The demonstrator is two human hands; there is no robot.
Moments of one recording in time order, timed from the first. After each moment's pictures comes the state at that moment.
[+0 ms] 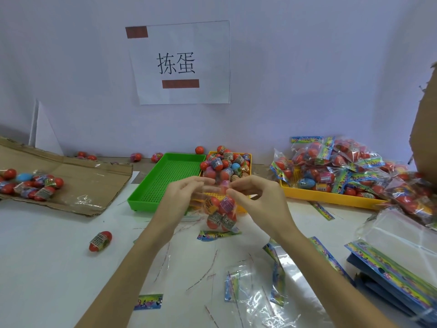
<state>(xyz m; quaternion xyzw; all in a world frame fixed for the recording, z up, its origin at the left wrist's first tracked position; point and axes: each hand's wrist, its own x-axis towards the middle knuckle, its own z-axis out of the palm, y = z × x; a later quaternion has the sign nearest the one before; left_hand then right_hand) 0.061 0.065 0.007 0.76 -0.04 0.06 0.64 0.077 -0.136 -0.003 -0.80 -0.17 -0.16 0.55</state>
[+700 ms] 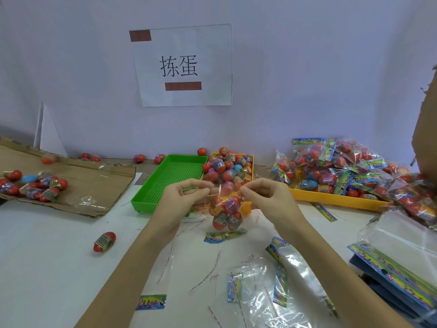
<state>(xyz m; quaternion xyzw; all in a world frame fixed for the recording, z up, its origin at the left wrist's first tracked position) 0.064 0.076 -0.001 0.69 -0.04 0.03 0.73 0.084 -0.150 -0.002 -0.75 -0.10 -0.03 0.66</state>
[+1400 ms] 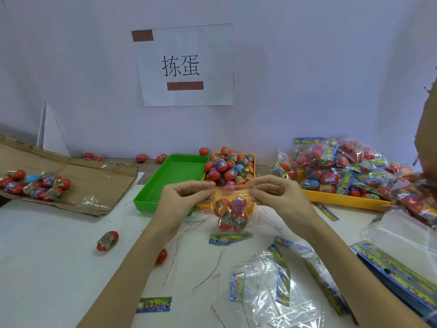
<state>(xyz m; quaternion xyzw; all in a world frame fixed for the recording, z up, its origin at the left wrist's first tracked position) 0.070 0.081 -0.010 0.68 -0.04 0.08 0.73 0.089 -0.172 0.003 -0.72 -0.15 0.00 0.67</state>
